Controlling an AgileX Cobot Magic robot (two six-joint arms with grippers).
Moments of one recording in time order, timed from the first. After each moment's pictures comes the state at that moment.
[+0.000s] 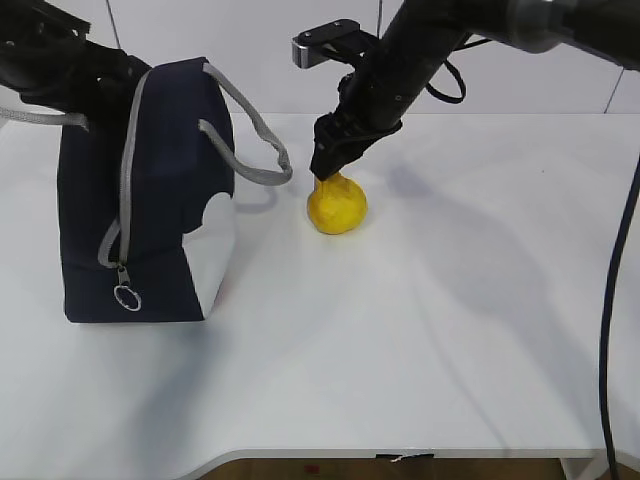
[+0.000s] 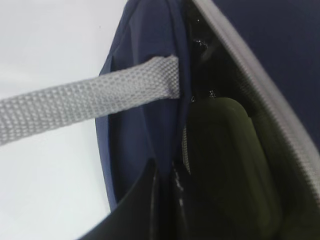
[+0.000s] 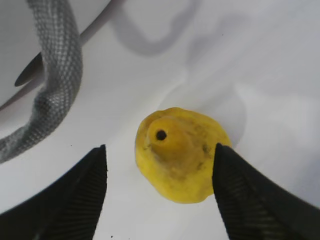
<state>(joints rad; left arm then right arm) -0.23 1.74 -1.46 -0.05 0.74 -0.07 0.31 2.31 -2.16 0.31 1.09 -0.60</state>
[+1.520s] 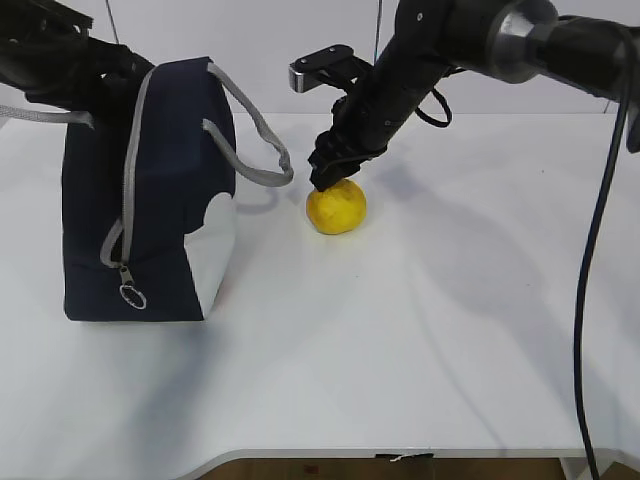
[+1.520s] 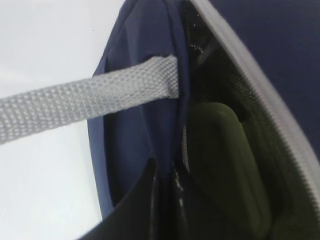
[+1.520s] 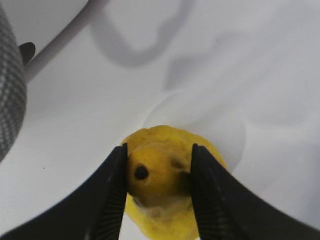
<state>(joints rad) -0.23 1.74 -1.46 -0.08 0.72 -0.07 0.31 2.37 -2.16 0.33 1.01 -0.62</state>
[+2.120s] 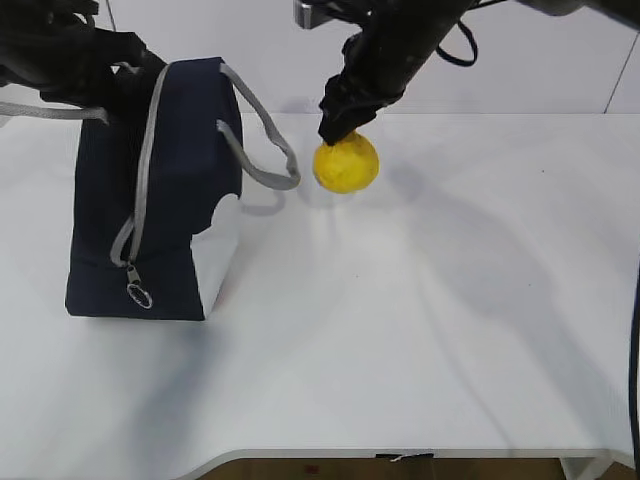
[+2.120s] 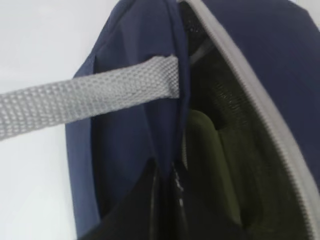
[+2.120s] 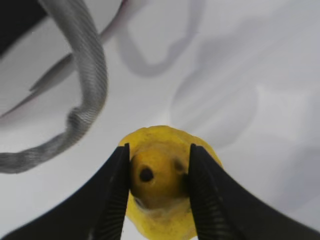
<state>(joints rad) -0.23 1.74 -1.46 -0.18 0.70 -0.07 0.31 2.27 -2.23 0.30 1.15 -0.62</state>
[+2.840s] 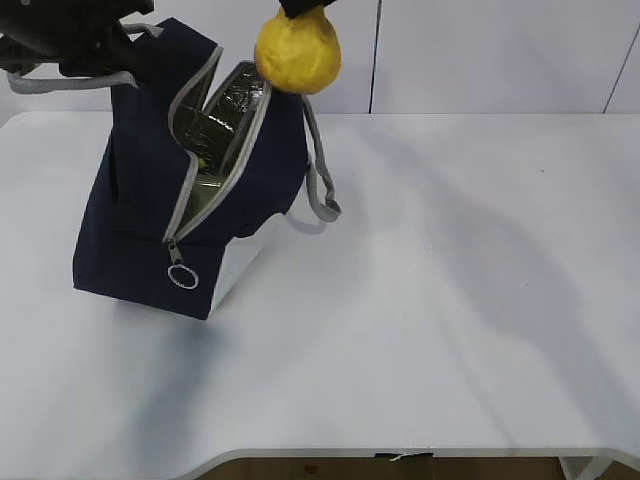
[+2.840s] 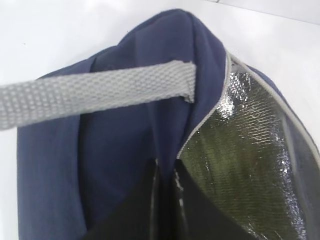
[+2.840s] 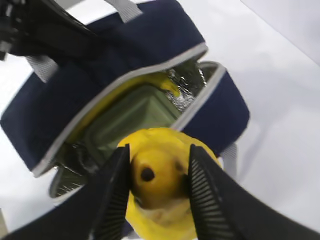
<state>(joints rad) -0.23 1.70 -1.46 -0.40 0.65 -0.07 0.31 2.03 -2.23 0.56 1.18 -0.62</state>
